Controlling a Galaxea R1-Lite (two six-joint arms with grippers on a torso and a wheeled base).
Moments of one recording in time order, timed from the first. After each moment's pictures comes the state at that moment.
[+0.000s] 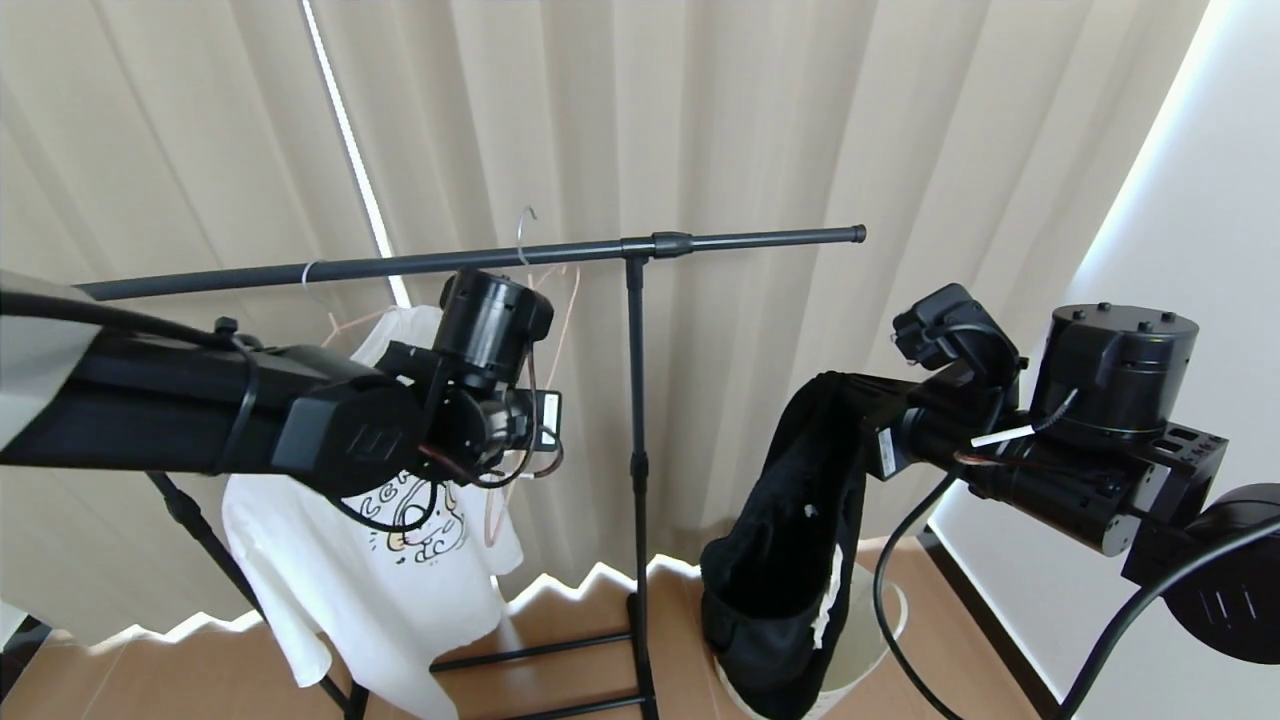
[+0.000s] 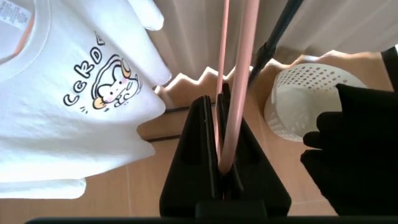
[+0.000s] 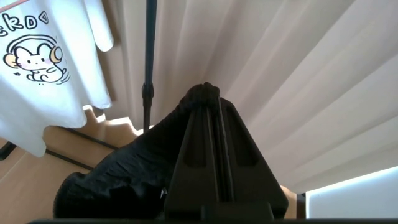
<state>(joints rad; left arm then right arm) -0.54 1.92 -1.22 -0.06 0.47 -0.20 0.44 1.72 -0.71 -0.80 -0.06 -0.21</state>
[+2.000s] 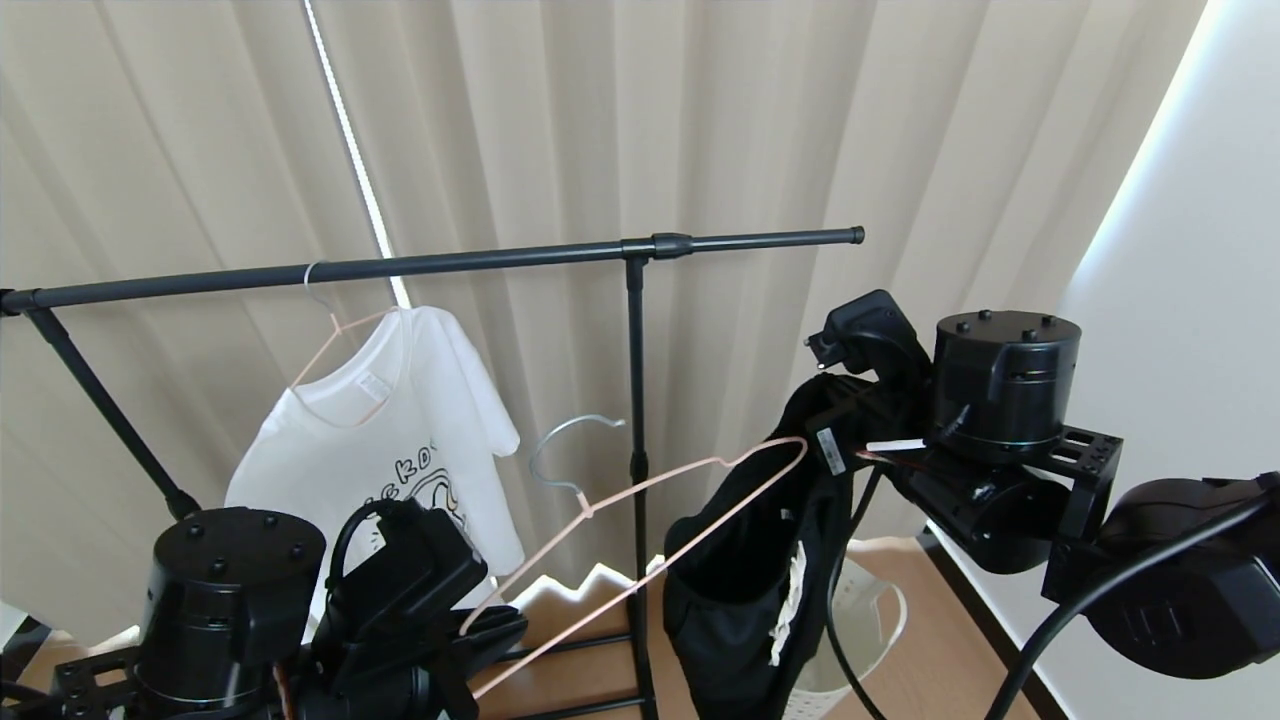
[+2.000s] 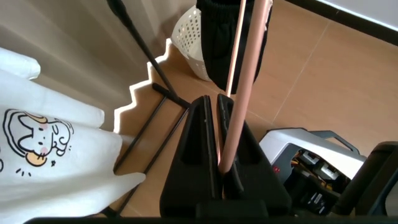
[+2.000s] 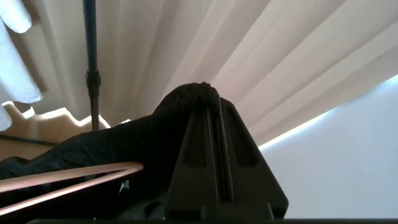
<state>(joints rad) -0.64 1.51 -0.33 -0.63 -0.08 0.25 0.63 1.79 -0.82 -0.72 -0.56 -0.24</state>
